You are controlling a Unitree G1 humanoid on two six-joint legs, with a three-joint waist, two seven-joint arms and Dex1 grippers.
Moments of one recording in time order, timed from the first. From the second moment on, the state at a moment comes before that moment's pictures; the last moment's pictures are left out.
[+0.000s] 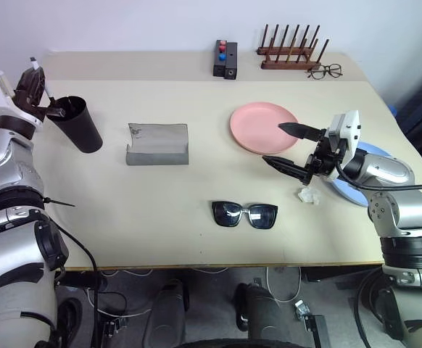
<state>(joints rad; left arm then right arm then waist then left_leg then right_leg) -0.94 0.70 0.42 1.08 -0.31 -0.38 -0.63 -0.48 -0.63 -0.11 0.00 0.49 0.26 1.03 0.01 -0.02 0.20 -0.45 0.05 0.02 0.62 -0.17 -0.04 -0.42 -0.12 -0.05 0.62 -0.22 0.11</state>
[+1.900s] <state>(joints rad) -1.14 0.55 -0.17 1.23 0.05 0.01 -1.28 -0.32 -0.64 -0.18 -0.16 0.53 0.29 0.94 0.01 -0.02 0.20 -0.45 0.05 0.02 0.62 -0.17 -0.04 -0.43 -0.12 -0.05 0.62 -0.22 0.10</state>
